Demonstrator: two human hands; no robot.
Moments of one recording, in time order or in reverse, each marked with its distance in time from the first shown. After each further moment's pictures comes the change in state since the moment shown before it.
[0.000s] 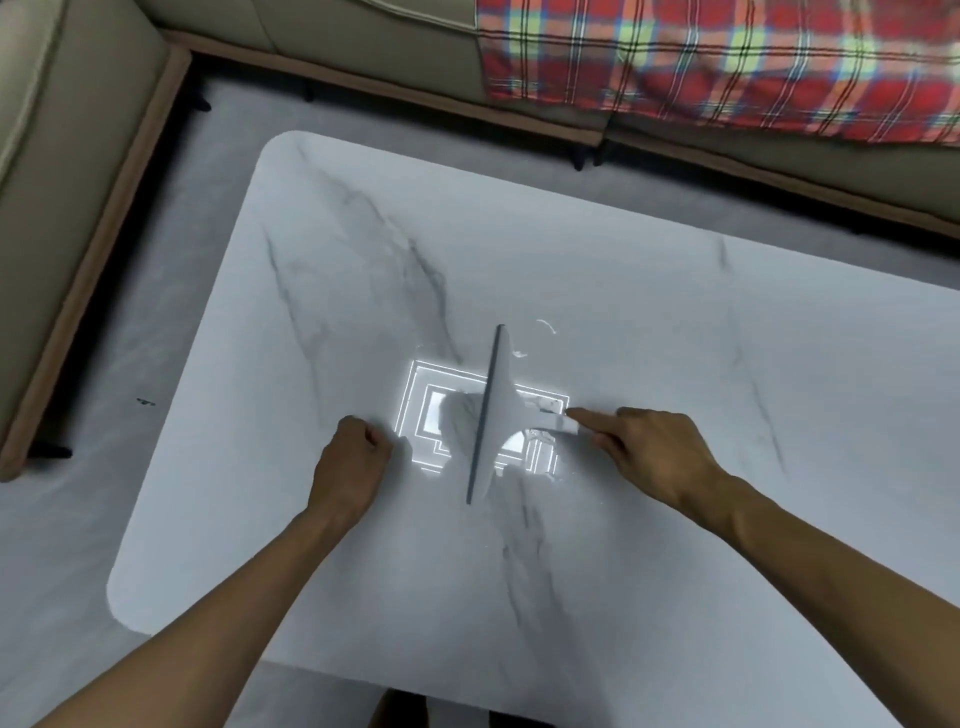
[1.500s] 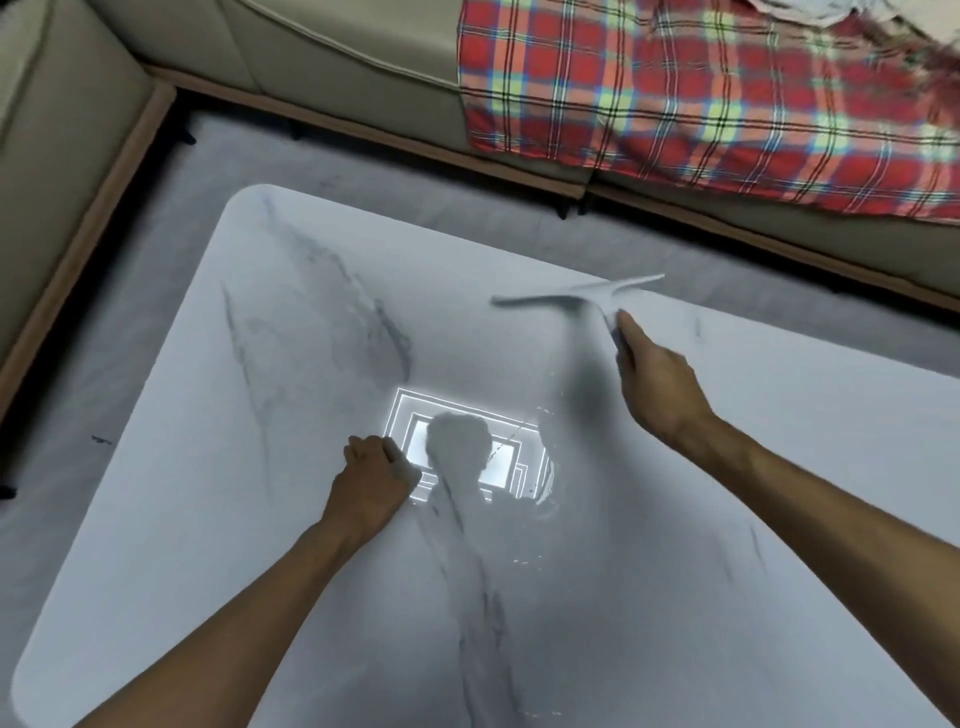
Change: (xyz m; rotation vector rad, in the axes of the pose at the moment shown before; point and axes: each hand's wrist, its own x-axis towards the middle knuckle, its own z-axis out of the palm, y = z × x) left_hand 0.030 0.103 0.027 0.159 -0.202 0.025; right_hand 0.108 0.059 -0.088 0.246 0.090 0.404
